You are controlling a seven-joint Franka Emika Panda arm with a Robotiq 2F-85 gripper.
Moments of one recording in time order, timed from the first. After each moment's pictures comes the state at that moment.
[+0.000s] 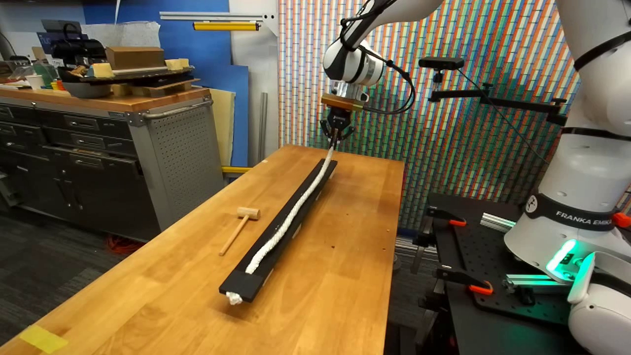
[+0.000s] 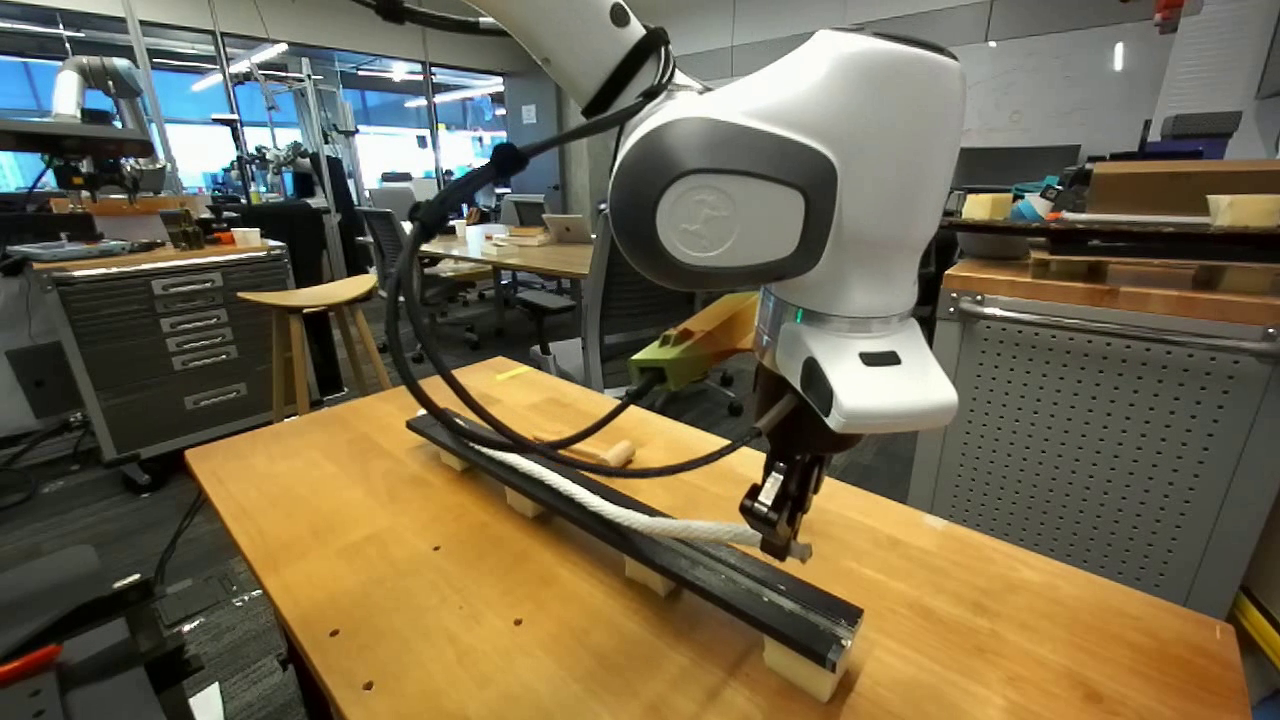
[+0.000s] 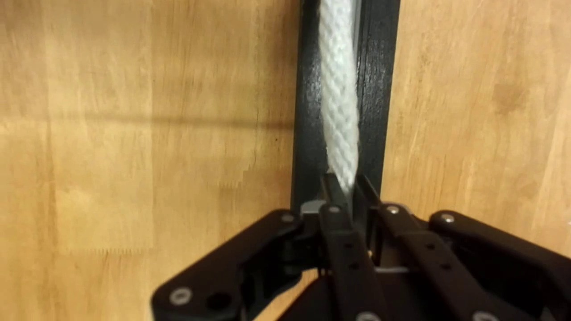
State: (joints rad) arm -0.29 0.55 -0.28 -1.88 0.48 2.38 0.61
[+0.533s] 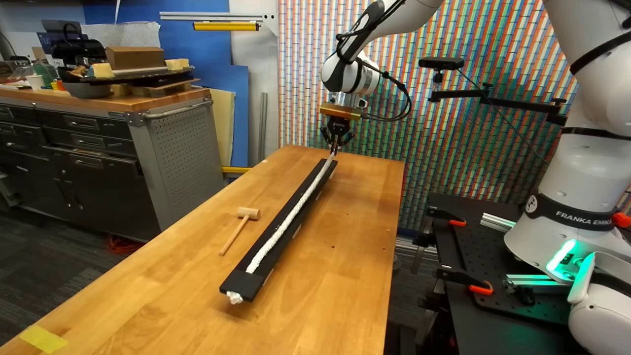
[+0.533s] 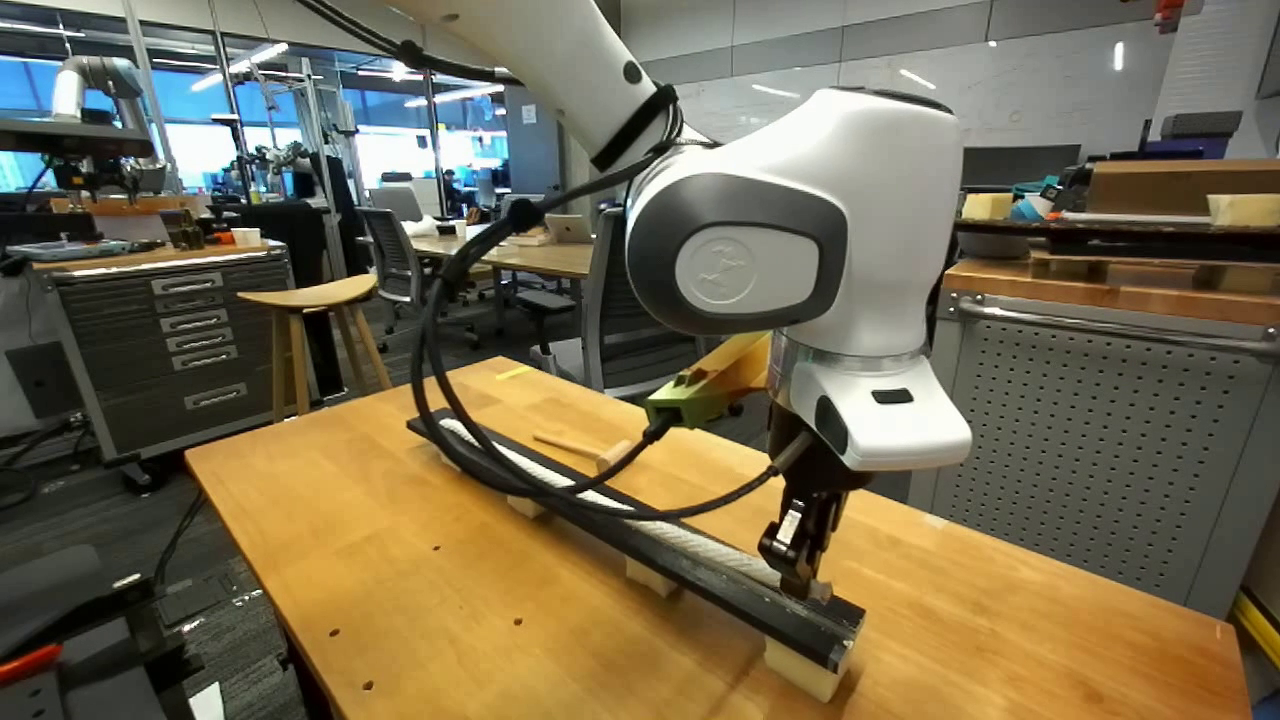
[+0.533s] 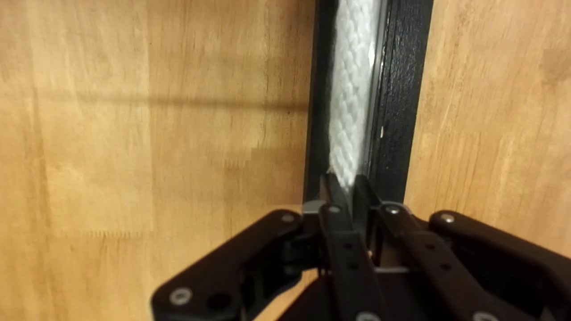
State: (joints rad) arm -0.29 0.62 -0.29 -1.84 0.43 2.43 0.65
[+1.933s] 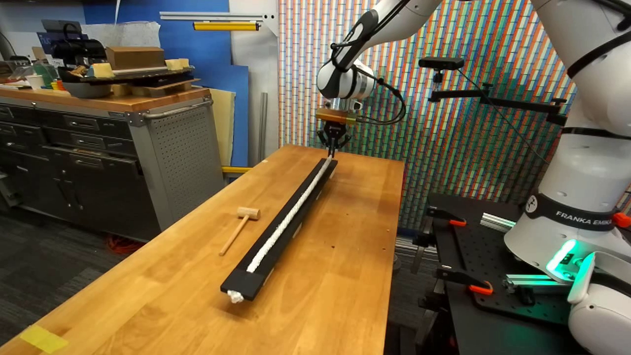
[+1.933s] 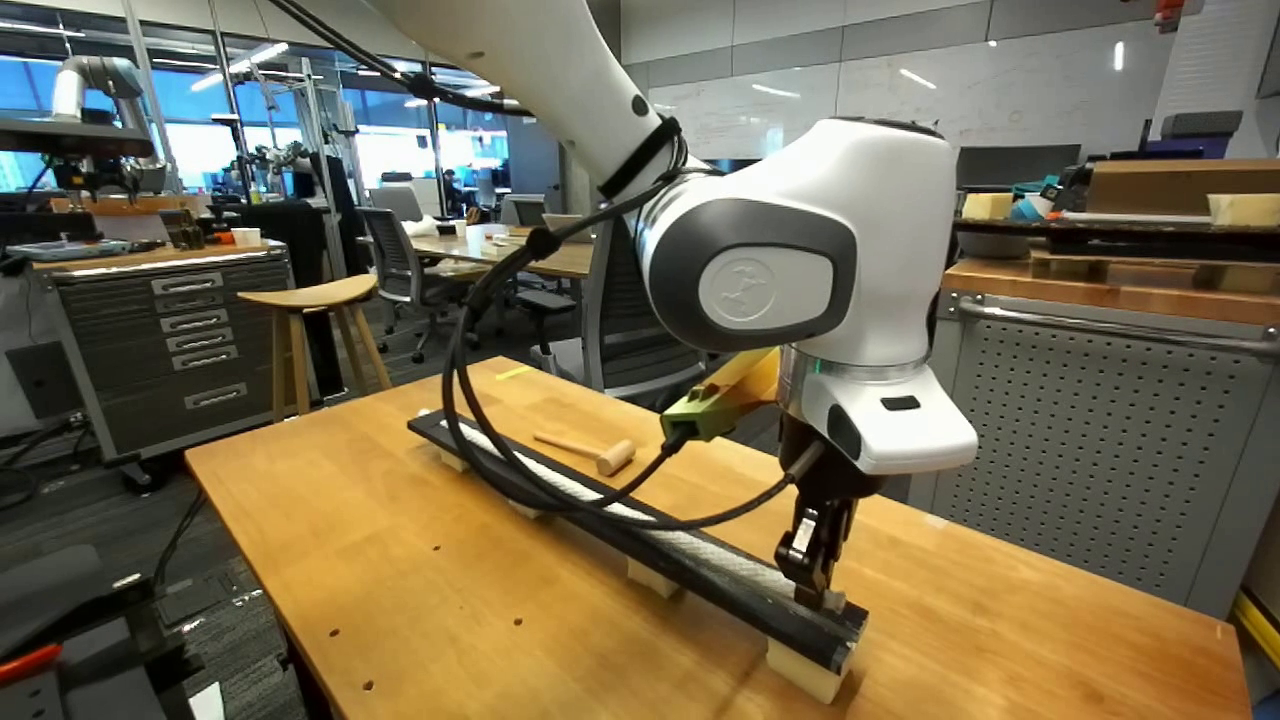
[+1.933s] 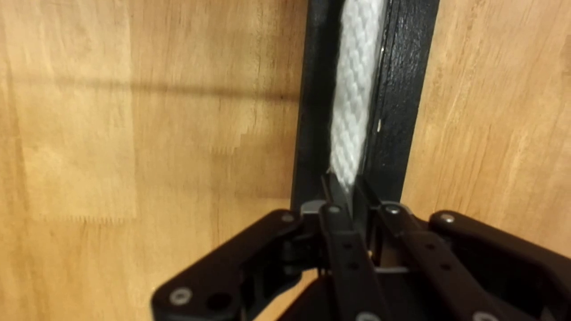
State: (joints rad) arm -0.28 0.68 -0.28 -1.78 0.37 2.44 0.69
